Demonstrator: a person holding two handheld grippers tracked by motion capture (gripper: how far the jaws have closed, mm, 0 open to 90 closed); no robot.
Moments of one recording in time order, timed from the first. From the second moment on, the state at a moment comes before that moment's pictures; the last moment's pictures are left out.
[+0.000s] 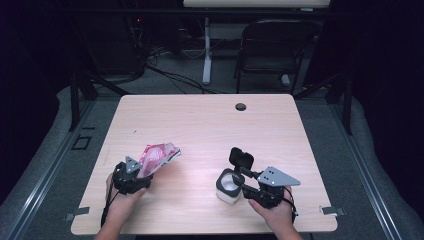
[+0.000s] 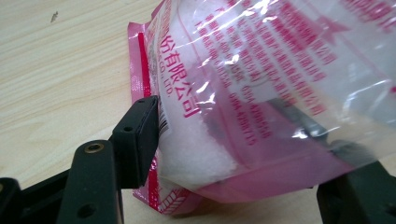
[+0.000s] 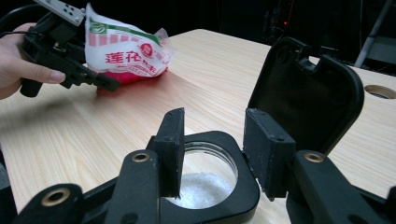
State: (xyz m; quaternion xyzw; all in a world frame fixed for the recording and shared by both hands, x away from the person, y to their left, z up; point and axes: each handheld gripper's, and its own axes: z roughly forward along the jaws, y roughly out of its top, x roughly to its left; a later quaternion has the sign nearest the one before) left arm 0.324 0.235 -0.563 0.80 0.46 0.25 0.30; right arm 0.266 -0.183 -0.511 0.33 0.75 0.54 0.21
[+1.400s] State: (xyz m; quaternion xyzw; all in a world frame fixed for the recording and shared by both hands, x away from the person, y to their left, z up) left arm 0.293 0.193 -0.554 0.84 0.37 0.21 0.33; right arm 0.274 -0.194 -0.515 0.37 0.73 0.54 0.20
